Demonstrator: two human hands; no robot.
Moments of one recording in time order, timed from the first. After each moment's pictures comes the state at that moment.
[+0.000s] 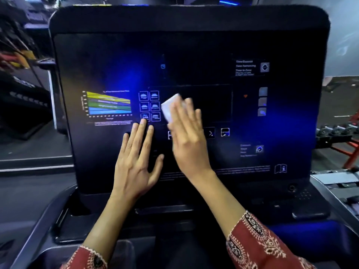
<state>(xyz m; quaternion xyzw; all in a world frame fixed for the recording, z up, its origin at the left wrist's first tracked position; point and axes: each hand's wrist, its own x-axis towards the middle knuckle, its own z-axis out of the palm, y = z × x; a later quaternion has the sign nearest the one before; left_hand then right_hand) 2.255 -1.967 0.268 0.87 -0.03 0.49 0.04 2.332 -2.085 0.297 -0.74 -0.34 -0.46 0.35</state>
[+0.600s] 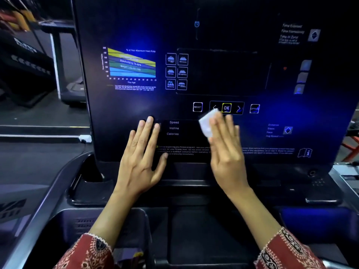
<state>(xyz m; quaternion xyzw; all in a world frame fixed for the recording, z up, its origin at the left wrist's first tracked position) 2.216 -1.946 0.218 0.88 -0.02 0.46 0.07 2.305 -2.136 0.225 -0.79 -0.36 -0.41 0.28</state>
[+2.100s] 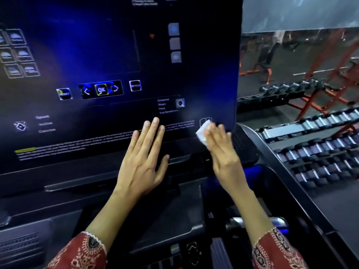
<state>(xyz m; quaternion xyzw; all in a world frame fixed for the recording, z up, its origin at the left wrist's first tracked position) 2.270 -2.134 0.200 0.92 -0.13 0.37 0.04 2.329 -2.355 0.156 -0.85 -0.25 -0.35 0.29</state>
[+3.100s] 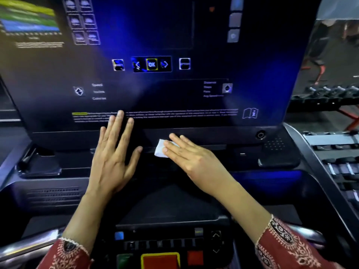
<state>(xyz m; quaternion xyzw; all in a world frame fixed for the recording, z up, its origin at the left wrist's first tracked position) 2.199 -2.042 0.189 0.93 0.02 0.35 0.07 2.285 -2.248 0.183 -0.77 -0.56 -0.27 0.17</state>
